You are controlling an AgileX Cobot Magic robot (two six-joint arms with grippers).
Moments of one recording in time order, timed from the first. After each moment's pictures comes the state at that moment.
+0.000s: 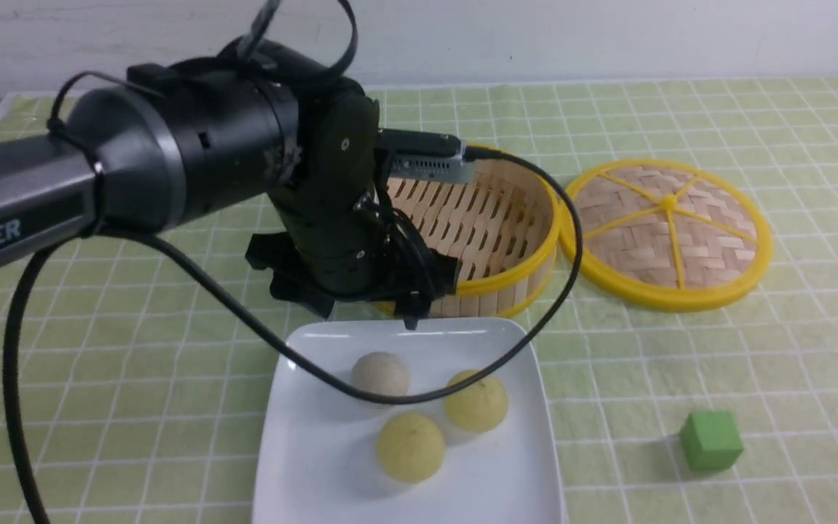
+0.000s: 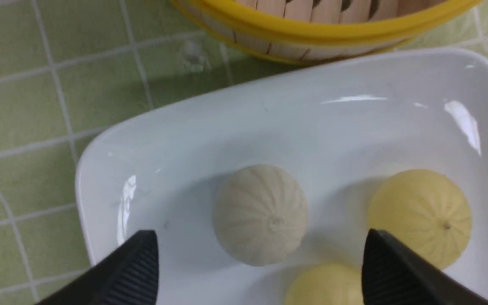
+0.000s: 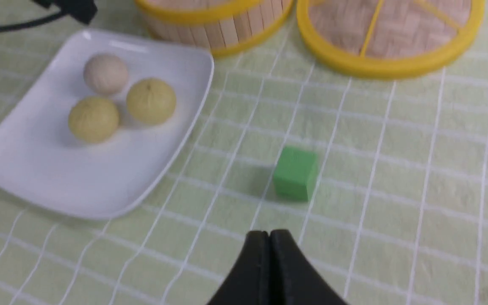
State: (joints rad) right arm 0.67 0.16 -0.54 -0.15 0.93 0.36; left arm -0.64 1.74 -1.39 0.12 0.93 -0.43
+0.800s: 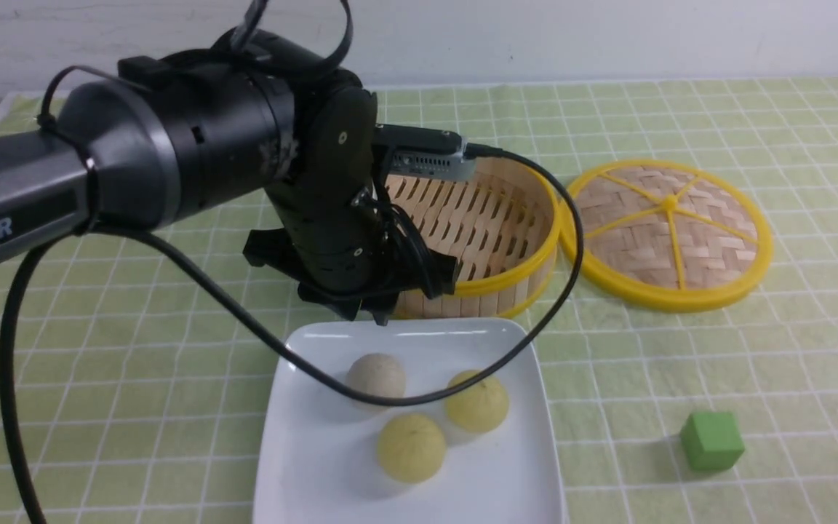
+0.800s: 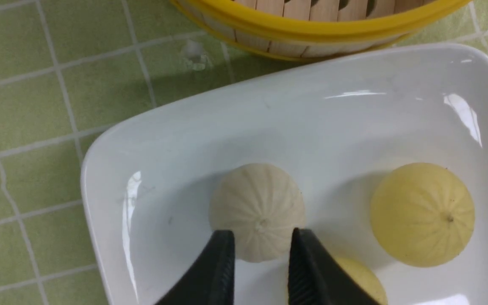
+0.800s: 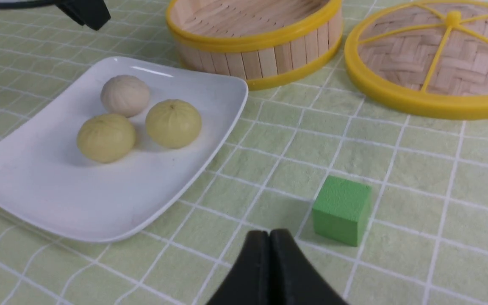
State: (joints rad) right arm 0.67 0.09 -0.19 -0.13 0.54 0.36; left arm -0.64 1.73 -1.40 0.12 0.94 -0.43
